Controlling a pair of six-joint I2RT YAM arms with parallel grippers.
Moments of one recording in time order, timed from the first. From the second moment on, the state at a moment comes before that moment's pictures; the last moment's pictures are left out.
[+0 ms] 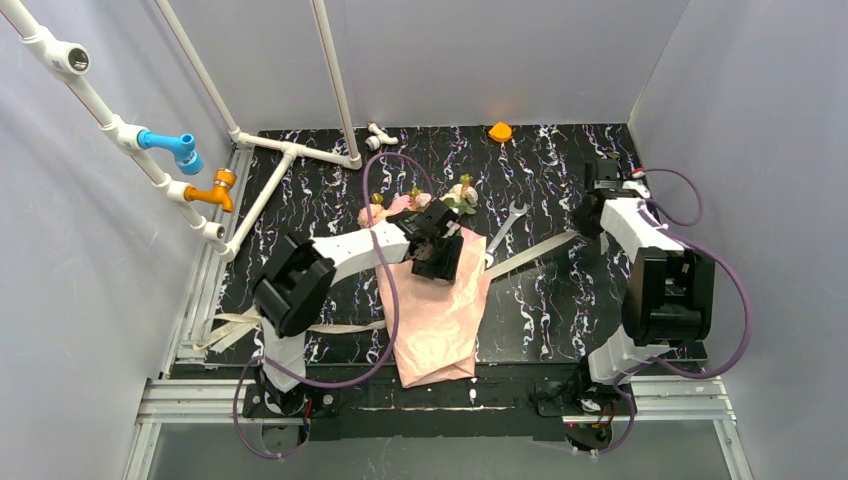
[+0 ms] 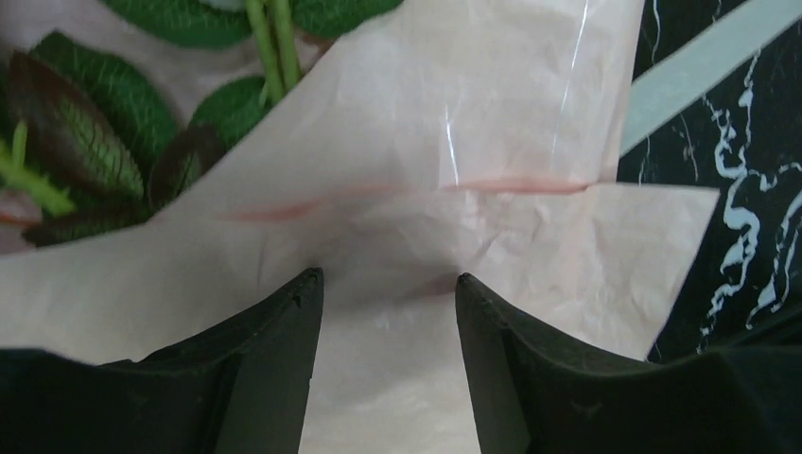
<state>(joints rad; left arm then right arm) -0.82 1.83 1.27 -0.53 0.04 -0.52 0.02 1.62 1.10 -0.54 0.31 0.89</state>
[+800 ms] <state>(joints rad) -0.82 2.25 1.83 -0.69 -0.03 -0.16 -0.09 1.33 1.25 -0.47 0.45 0.96</state>
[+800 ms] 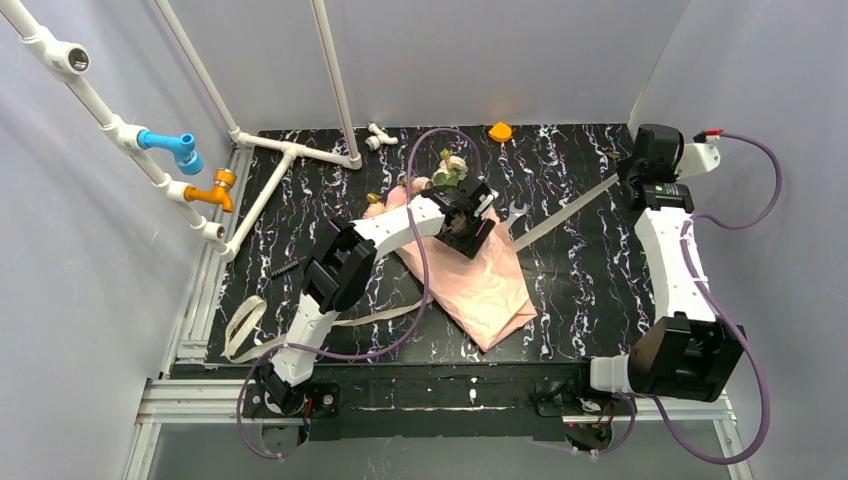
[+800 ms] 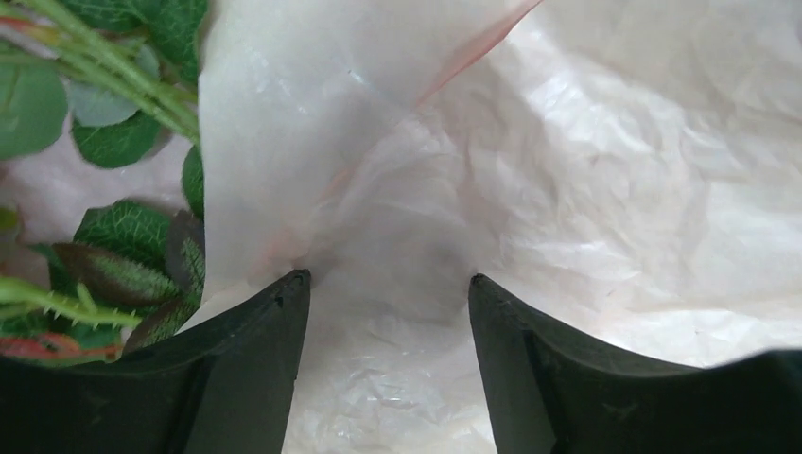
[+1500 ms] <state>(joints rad) -0.81 2.12 1.72 -0.71 -0.05 -0.14 -0.06 1.33 1.55 -0.24 0.51 0.68</state>
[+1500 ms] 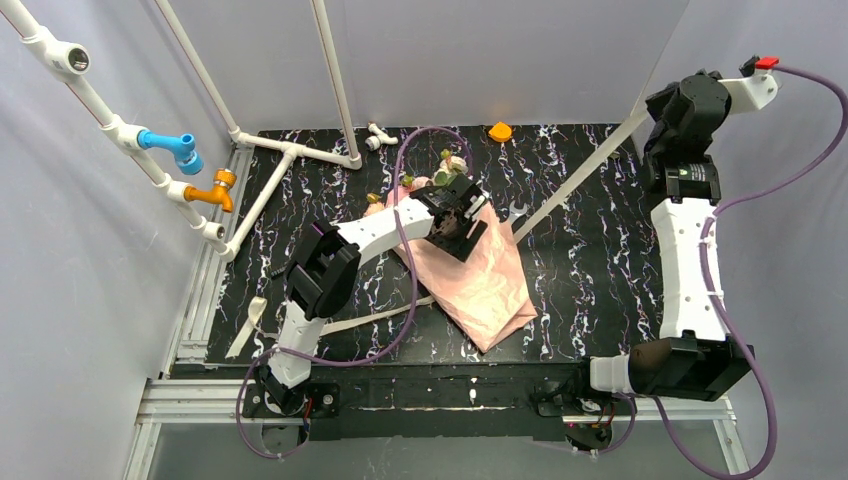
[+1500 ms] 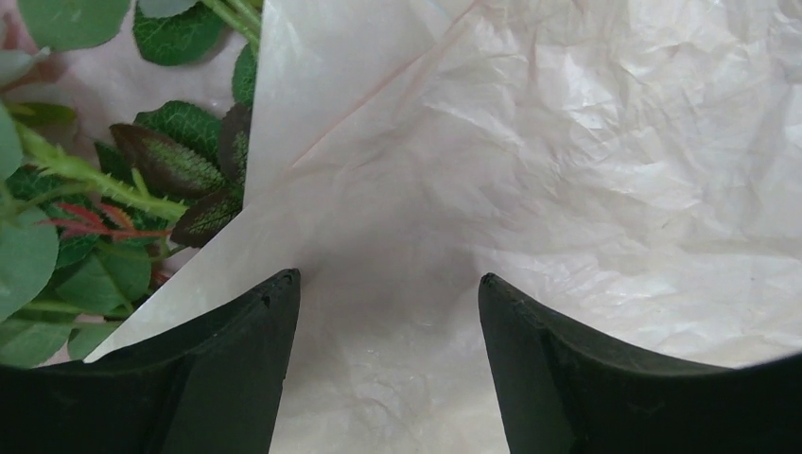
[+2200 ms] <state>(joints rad) -0.56 1.81 1.35 -0.74 -0.08 -0.35 0.58 1.25 1.14 -0.02 -0.08 0.51</state>
